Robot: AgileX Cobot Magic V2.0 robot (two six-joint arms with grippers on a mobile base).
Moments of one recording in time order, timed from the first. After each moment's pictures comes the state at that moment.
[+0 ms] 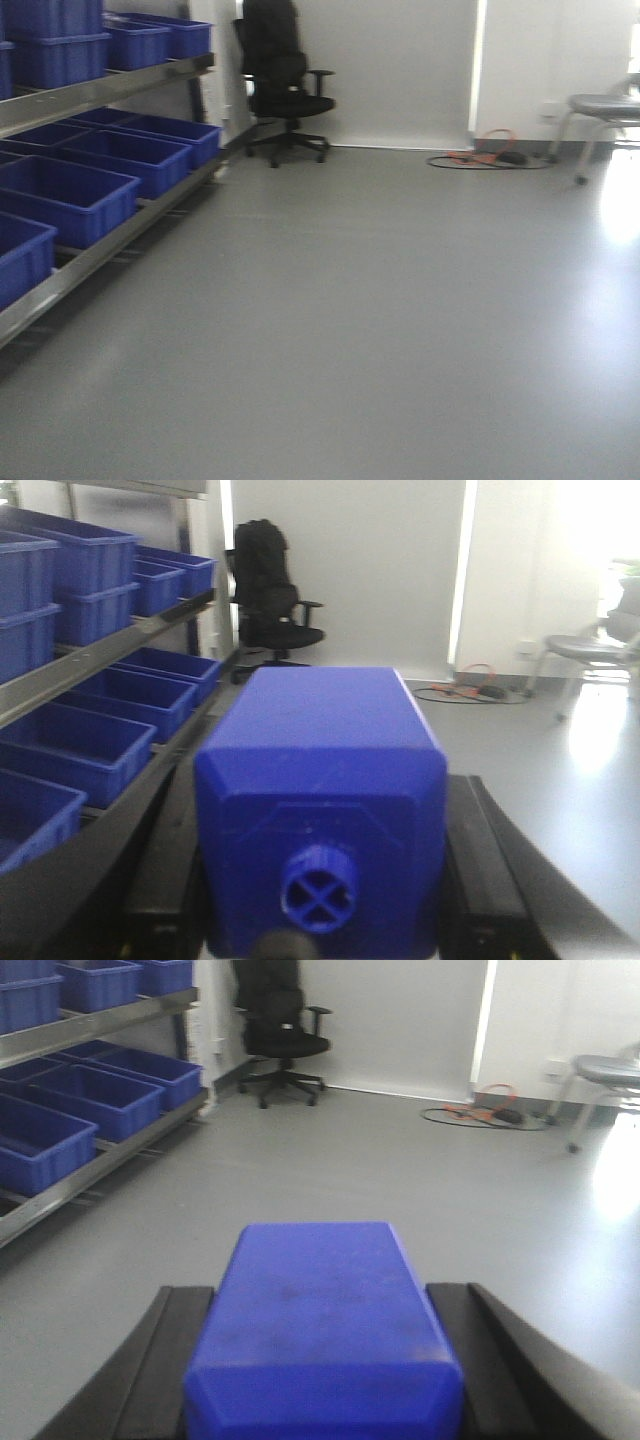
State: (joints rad) left arm -0.09 0.26 -0.50 -0.17 0.29 0.13; right arm 0.06 0.36 -0.42 -0.01 0.20 0.02
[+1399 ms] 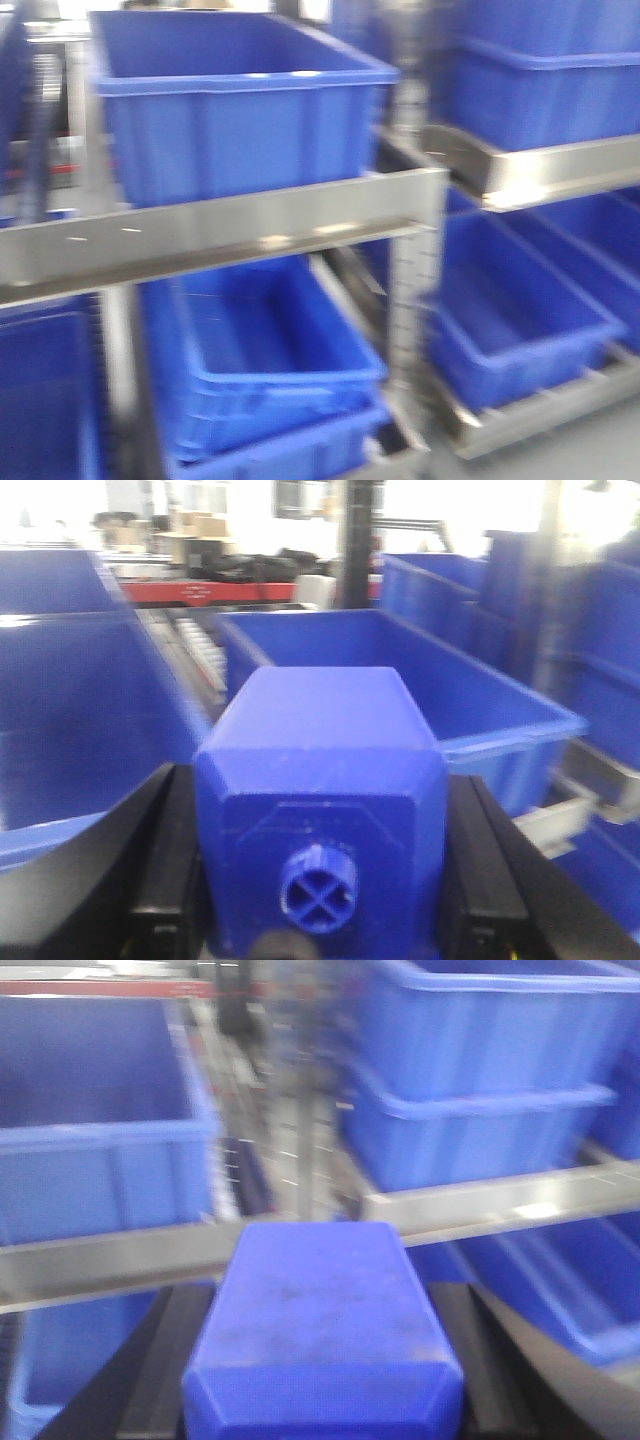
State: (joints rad) left arm -0.08 0.26 -0.50 -0.17 0.29 0.13; right arm 0.06 0.36 -0.42 -0.01 0.20 0.02
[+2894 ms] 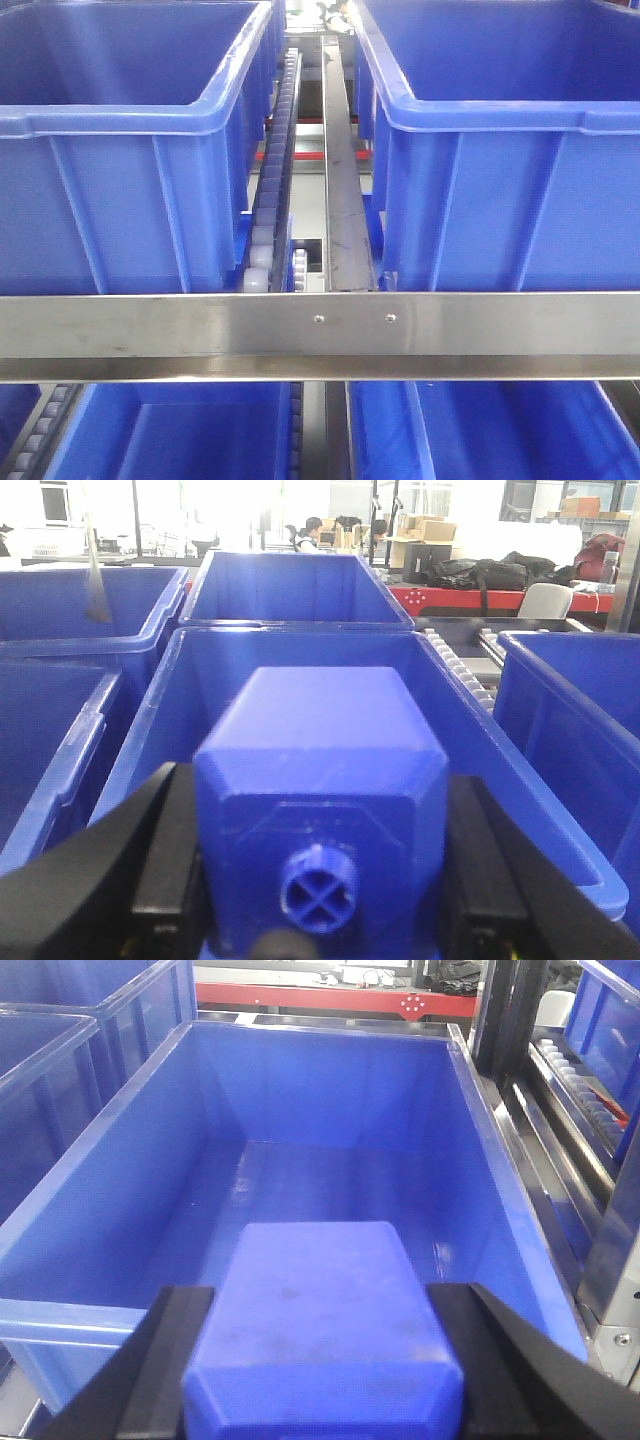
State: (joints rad) left arm -0.08 0.26 -0.50 -0.17 0.29 0.13; right arm 0.06 0.36 -0.42 -0.01 0.20 0.02
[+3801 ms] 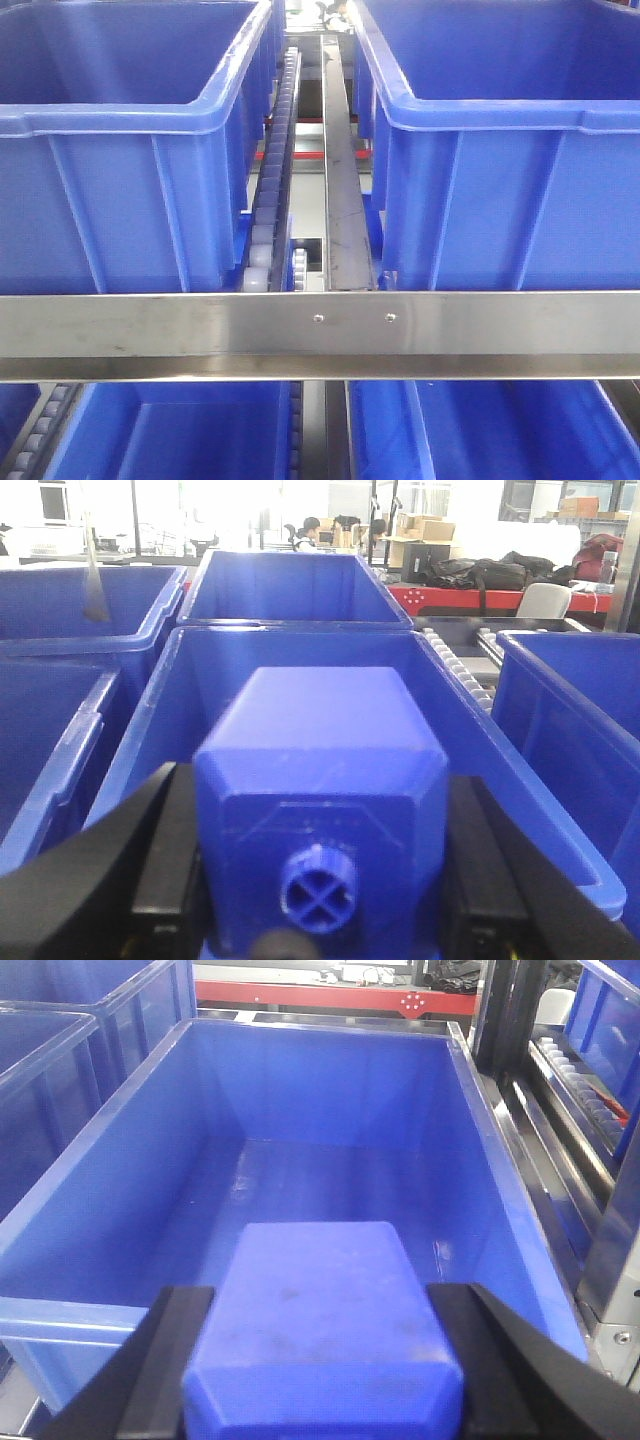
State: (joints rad) left arm -0.09 0.27 -0.51 -0.17 0.29 0.13; right arm 0.06 0.37 -0.43 -0.01 0.21 0.02
